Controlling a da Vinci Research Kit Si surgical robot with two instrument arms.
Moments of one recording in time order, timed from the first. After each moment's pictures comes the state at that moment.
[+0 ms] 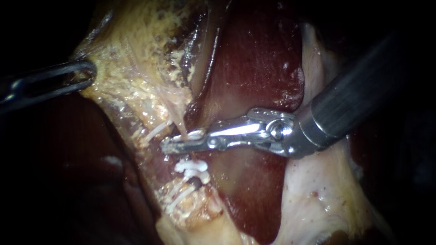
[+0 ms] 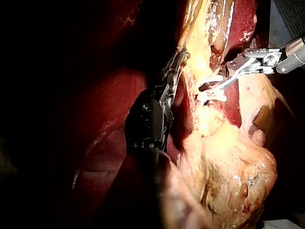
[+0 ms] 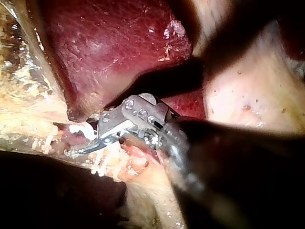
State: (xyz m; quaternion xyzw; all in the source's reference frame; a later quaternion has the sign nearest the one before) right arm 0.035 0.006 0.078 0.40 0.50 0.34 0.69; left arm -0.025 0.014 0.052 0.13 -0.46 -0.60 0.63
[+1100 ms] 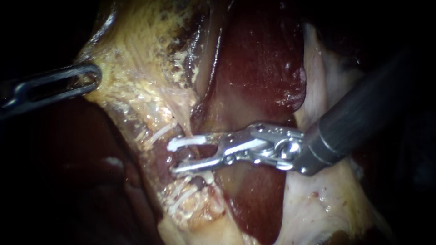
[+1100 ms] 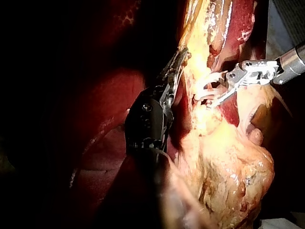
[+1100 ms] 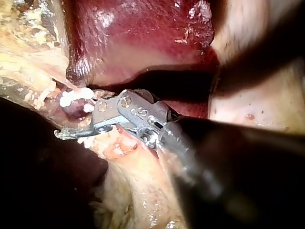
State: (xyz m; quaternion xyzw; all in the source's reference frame) right arm 0.037 0.002 0.077 0.36 0.54 0.25 0.71; left arm -0.025 0.014 0.051 0.13 -0.47 -0.60 0.63
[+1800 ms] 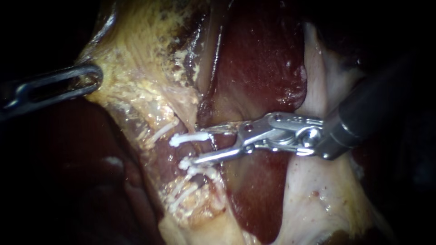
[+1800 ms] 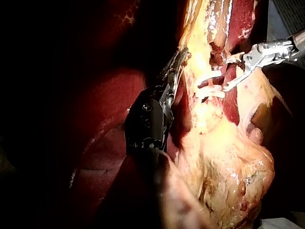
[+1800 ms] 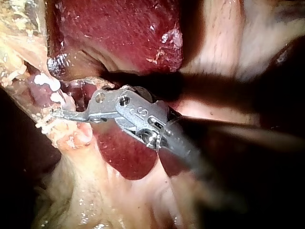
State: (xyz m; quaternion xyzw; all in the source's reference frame) right arm 0.028 0.007 0.076 0.27 0.57 0.19 0.75; left arm -0.025 0.014 0.052 0.13 -0.47 -0.60 0.63
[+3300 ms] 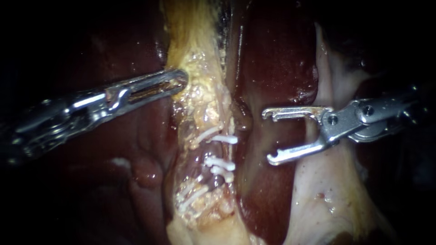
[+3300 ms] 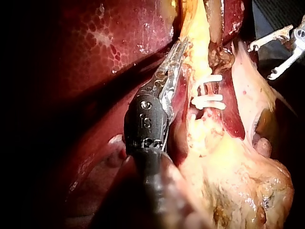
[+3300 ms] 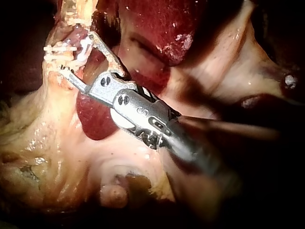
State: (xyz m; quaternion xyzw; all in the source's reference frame) right arm 0.018 0.008 0.067 0.21 0.61 0.09 0.76; left arm -0.038 0.013 0.068 0.15 -0.47 -0.55 0.68
